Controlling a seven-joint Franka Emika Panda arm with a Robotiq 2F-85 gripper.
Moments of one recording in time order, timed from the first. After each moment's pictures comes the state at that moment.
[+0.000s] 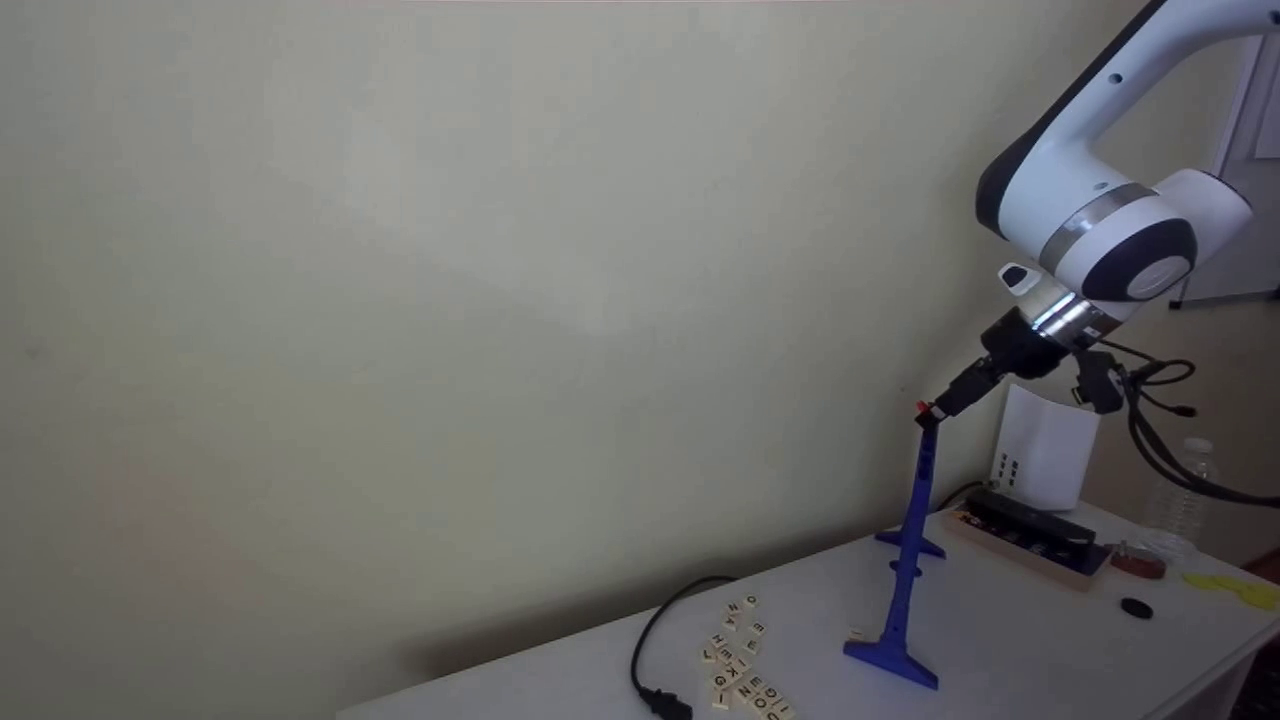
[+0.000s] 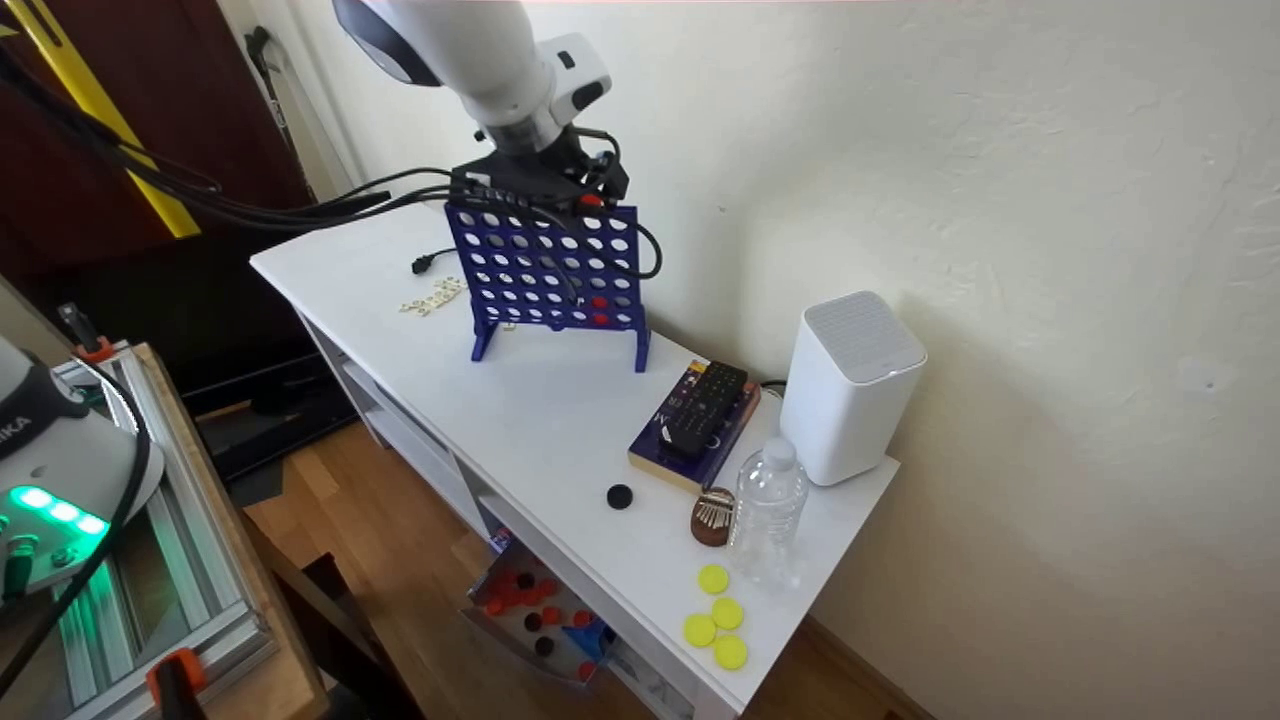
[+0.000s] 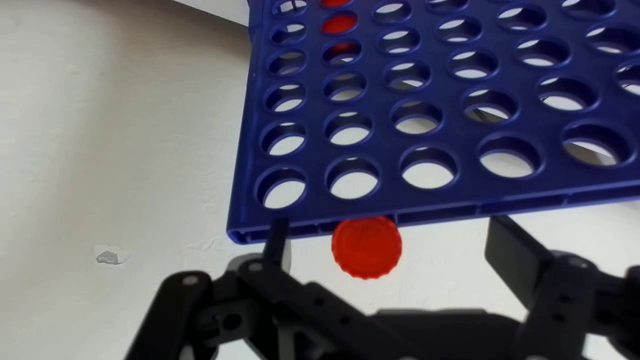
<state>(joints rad) -0.18 0.23 0.05 -2.33 1.43 2.82 -1.92</state>
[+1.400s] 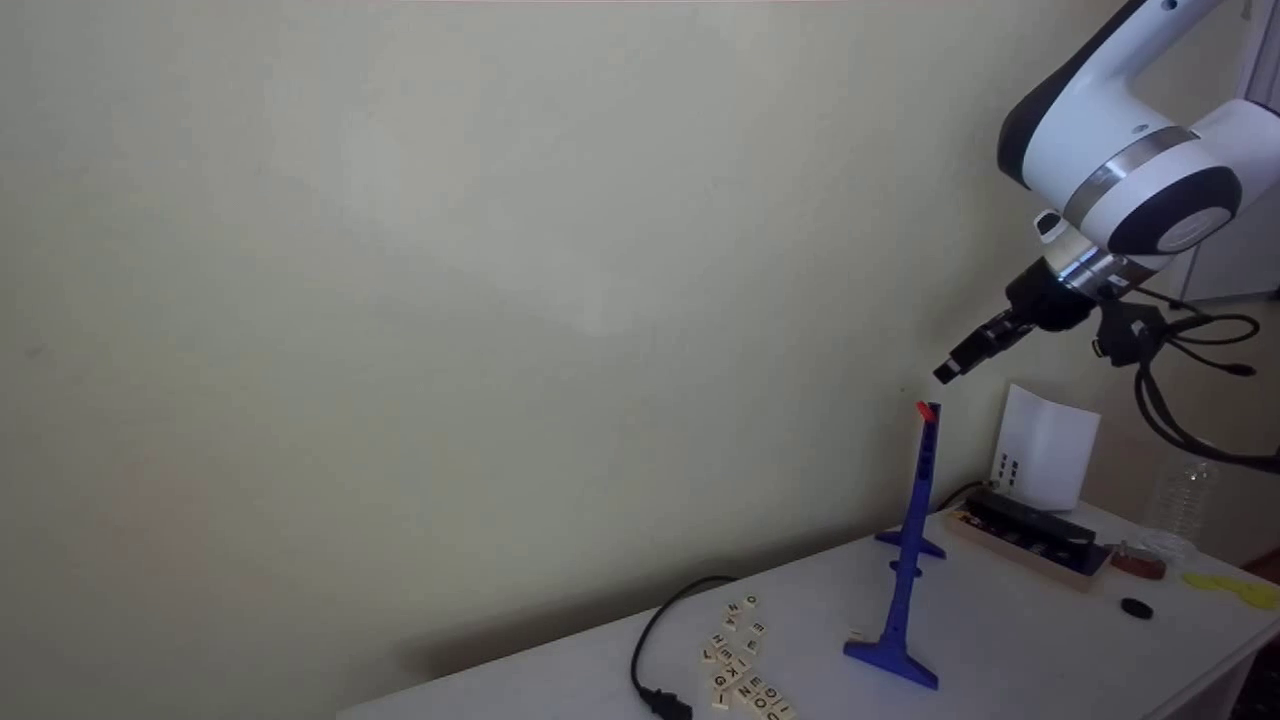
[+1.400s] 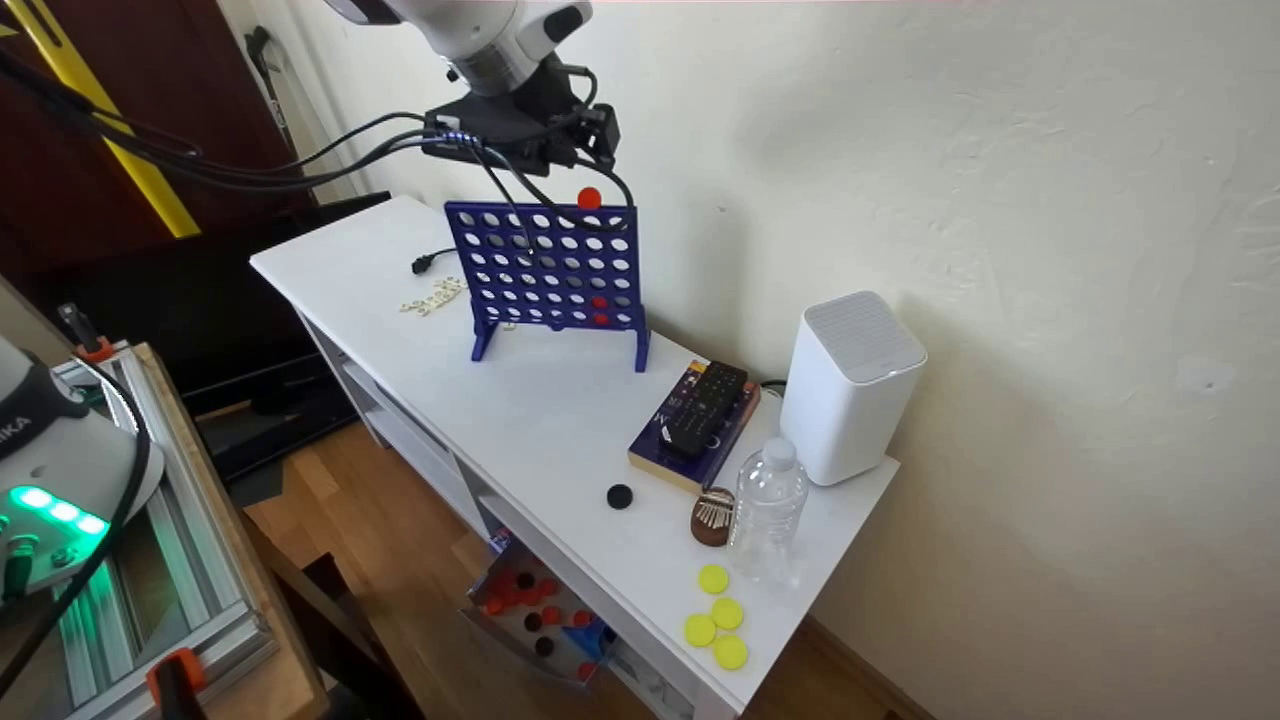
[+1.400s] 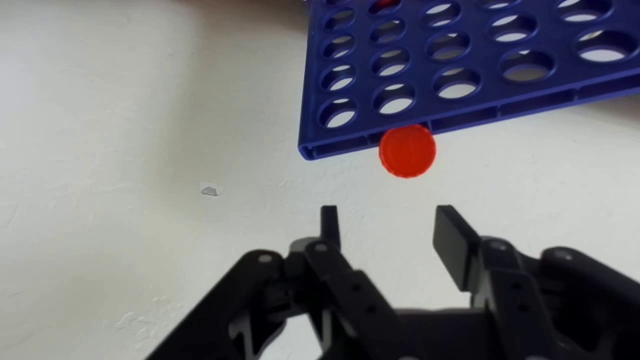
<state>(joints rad) -0.16 0.08 0.05 -2.39 1.42 2.95 -1.76</state>
